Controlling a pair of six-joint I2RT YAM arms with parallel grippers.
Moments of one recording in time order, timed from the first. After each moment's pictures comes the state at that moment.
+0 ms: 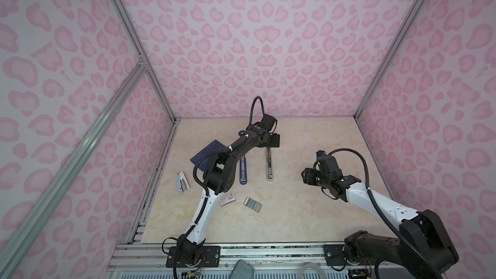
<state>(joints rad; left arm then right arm) -0.57 2.50 2.22 -0.70 0.13 -0.42 0.39 1.25 0.64 -0.26 0.02 0.50</state>
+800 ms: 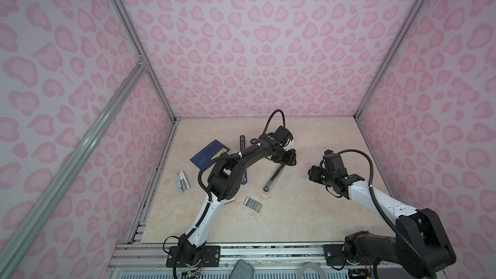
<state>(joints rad) -0.74 2.31 1.97 -0.73 0.35 -0.29 0.26 1.27 0.63 -0.25 0.00 0.53</state>
